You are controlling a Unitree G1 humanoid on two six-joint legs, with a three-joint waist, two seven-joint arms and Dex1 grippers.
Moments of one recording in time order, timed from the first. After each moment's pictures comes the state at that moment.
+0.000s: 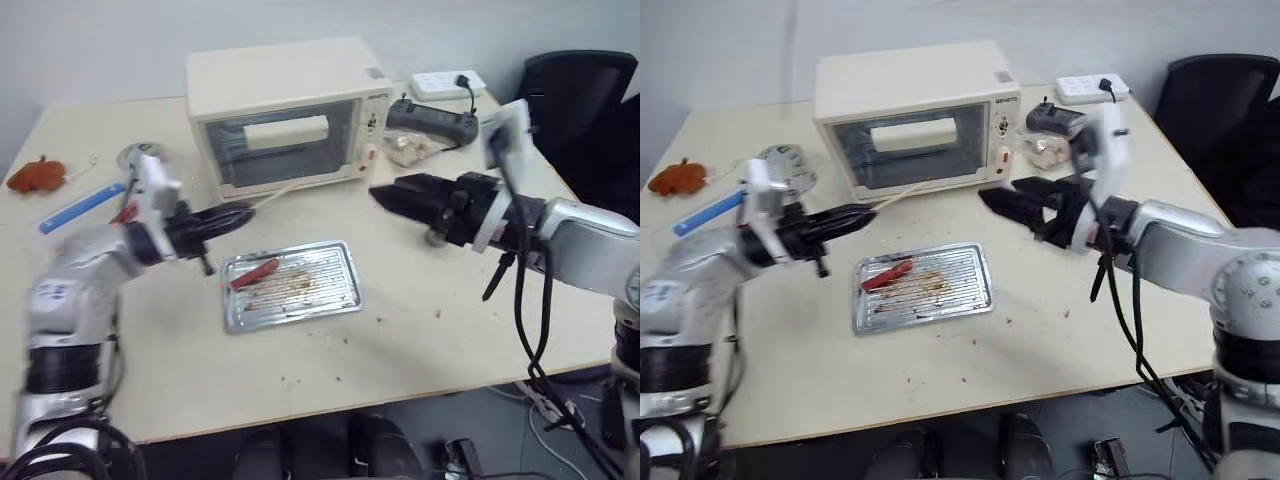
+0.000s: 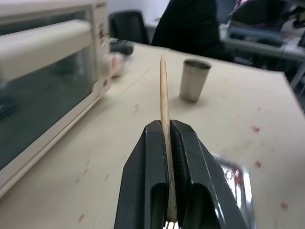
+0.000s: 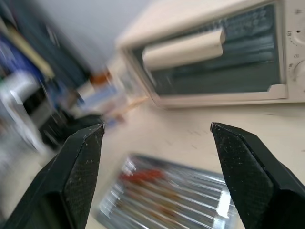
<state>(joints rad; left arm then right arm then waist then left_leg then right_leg) -0.47 0.79 0.27 -0.09 -0.63 0.56 -0.94 -0.77 -0.87 0.02 -0.39 1.45 1.00 0.05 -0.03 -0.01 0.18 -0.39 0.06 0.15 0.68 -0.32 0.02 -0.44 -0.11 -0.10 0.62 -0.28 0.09</state>
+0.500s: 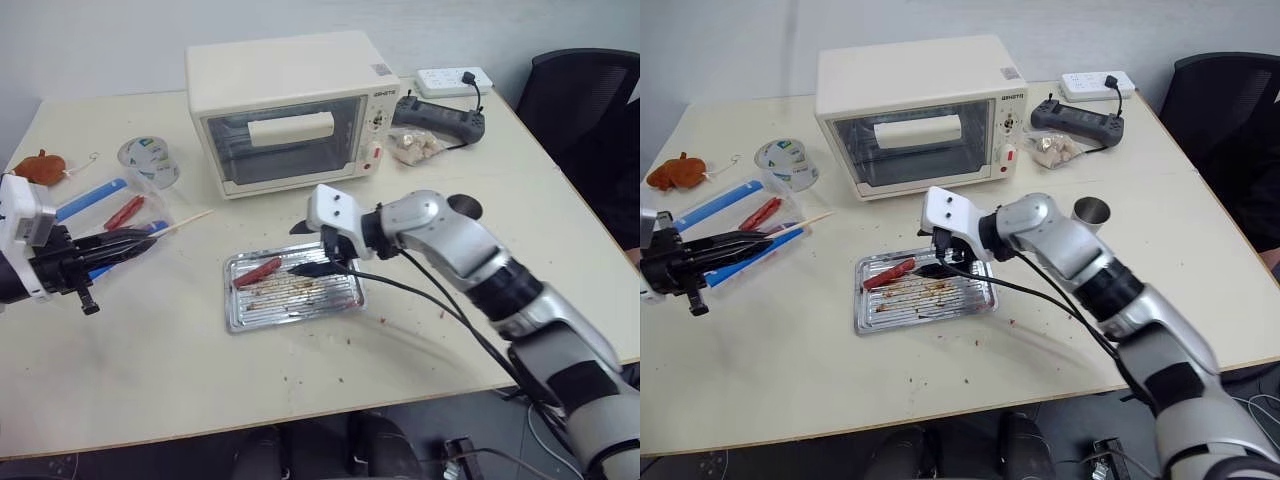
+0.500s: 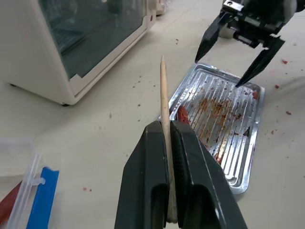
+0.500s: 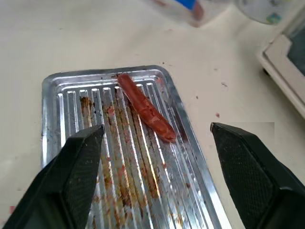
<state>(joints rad) -0.14 1.02 0.60 -0.16 -0.66 0.59 -1.07 -1.09 -0.46 0.63 0.26 0.35 0.36 0.97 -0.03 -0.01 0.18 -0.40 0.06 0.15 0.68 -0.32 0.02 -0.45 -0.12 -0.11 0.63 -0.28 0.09</state>
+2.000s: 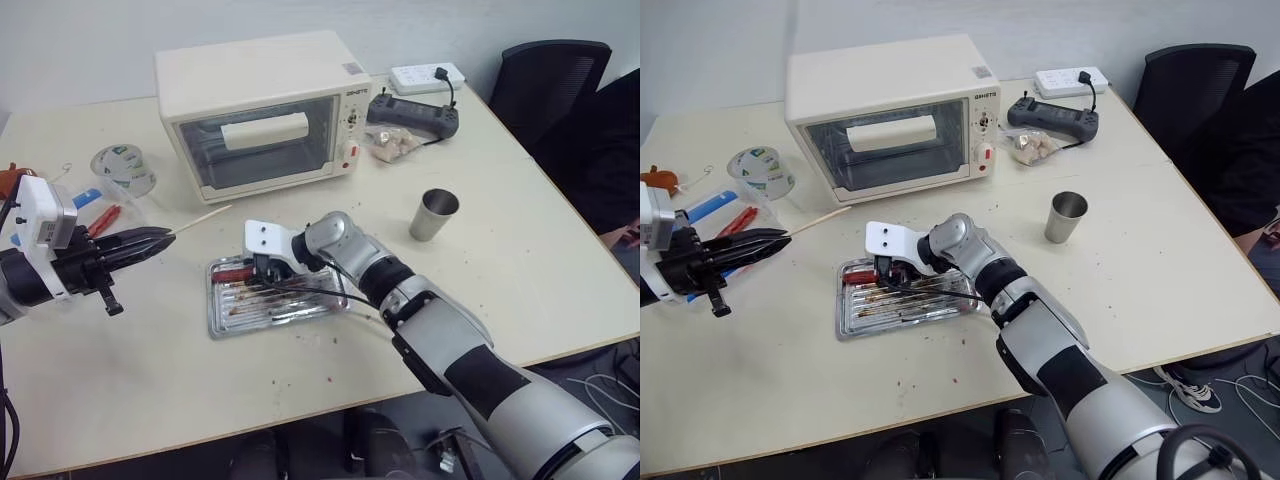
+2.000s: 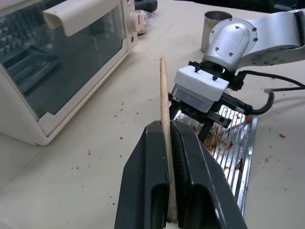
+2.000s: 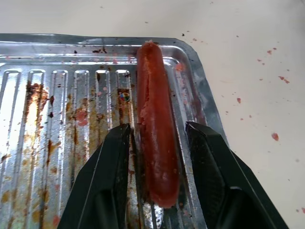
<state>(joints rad) -0.13 0.96 0.58 -0.30 -0.70 0.63 -0.96 -1.28 0.07 0.41 1.18 -0.15 -0.12 1.03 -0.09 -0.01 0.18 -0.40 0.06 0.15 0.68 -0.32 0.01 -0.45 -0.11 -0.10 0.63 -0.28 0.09</state>
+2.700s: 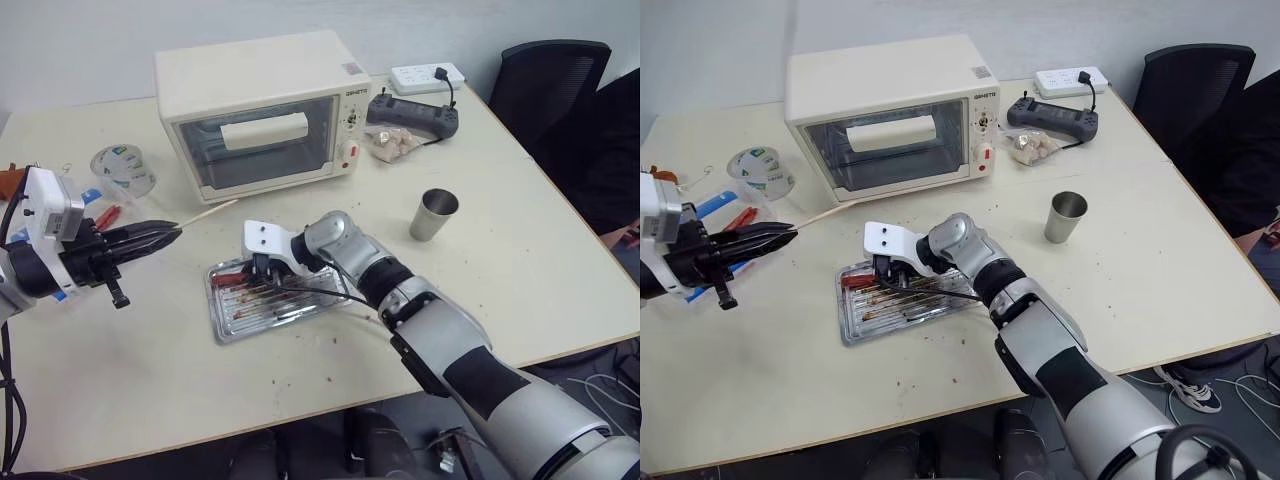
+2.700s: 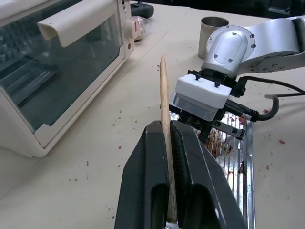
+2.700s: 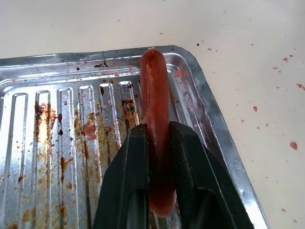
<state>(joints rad) -0.19 0.96 0.53 -0.27 -0.70 0.62 -0.96 -1.26 0.08 0.37 1.15 -0.16 -0.08 1.09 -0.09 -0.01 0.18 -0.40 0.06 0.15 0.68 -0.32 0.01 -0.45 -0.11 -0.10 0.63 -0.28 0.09</state>
